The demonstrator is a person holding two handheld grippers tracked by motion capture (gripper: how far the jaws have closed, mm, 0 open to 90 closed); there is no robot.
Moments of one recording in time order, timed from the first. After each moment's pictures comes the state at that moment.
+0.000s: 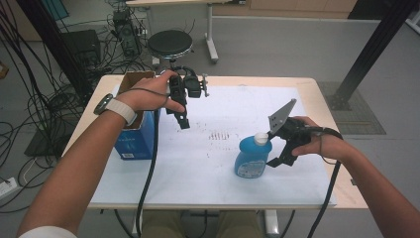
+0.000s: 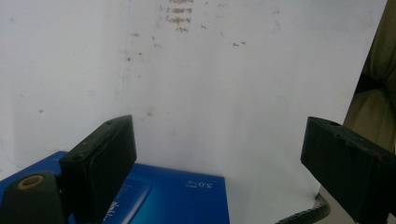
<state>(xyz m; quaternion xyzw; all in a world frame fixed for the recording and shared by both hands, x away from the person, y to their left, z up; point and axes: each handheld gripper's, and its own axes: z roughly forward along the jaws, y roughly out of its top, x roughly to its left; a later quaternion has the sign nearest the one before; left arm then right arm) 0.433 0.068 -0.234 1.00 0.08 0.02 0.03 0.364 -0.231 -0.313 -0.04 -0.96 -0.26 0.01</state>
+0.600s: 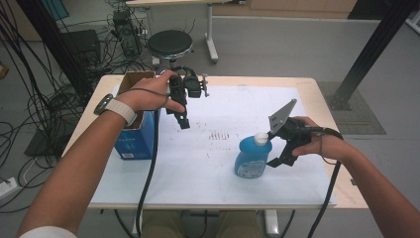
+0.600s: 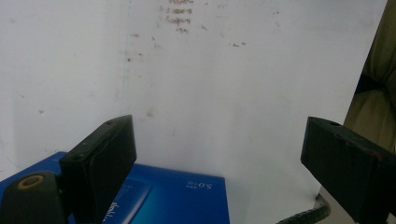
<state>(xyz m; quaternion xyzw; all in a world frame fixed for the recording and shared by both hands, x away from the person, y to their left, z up) 0.434 0.068 -0.234 1.00 0.08 0.02 0.03 0.363 -0.231 -0.313 -0.05 -0.96 -0.26 0.01</state>
